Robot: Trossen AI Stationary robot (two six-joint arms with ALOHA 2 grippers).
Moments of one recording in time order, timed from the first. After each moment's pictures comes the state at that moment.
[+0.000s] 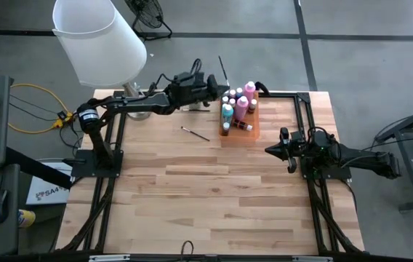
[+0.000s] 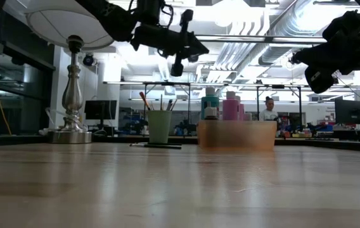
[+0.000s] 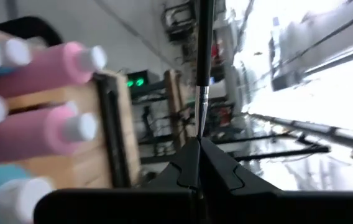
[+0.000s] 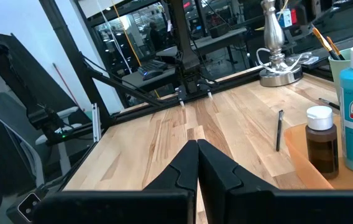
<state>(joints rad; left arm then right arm) 0.44 1.75 1.28 0.46 0.08 -1.35 -0.18 0.06 0.01 0.06 -0.21 0.34</state>
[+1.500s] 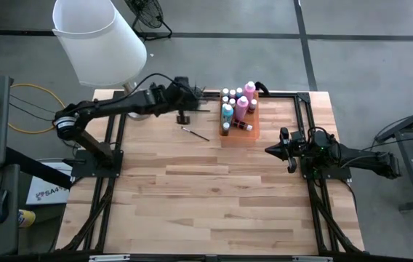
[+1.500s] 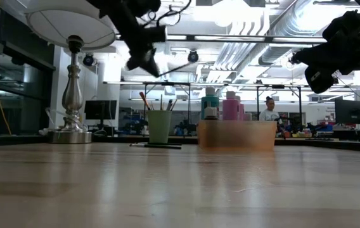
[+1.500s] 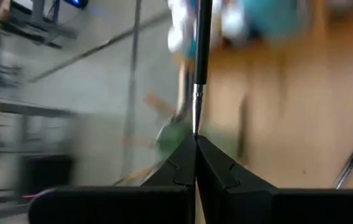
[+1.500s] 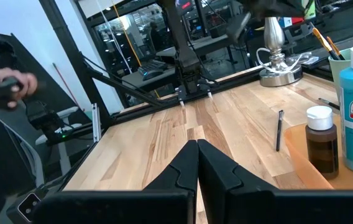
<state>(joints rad) 0.40 1.51 1.28 -0.44 -0.36 0.68 -0.18 0.06 0.01 0.06 -0.21 0.34</state>
